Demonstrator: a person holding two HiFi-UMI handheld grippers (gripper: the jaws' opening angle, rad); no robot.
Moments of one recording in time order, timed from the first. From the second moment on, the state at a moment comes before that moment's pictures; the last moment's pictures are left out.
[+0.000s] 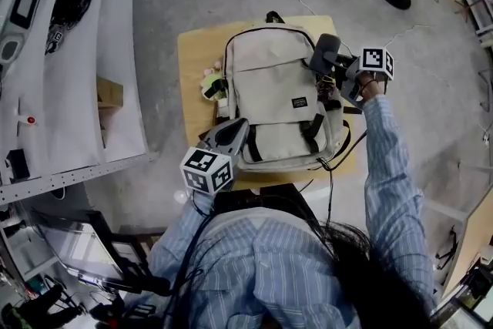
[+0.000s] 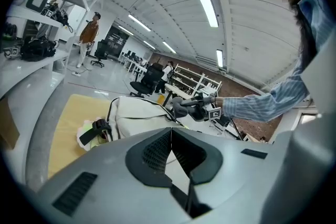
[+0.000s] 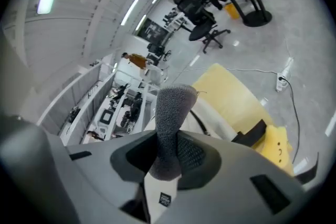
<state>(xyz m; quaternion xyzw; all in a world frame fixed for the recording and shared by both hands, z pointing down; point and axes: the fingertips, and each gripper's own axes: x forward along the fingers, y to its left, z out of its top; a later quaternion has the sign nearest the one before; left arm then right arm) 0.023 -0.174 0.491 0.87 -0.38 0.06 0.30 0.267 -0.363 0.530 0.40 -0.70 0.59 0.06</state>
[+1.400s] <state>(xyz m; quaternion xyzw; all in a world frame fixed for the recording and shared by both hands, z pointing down) 0.008 0.050 0.478 0.86 -0.43 0.07 0.26 0.085 0.039 0.499 0.26 -0.80 0.54 0.06</state>
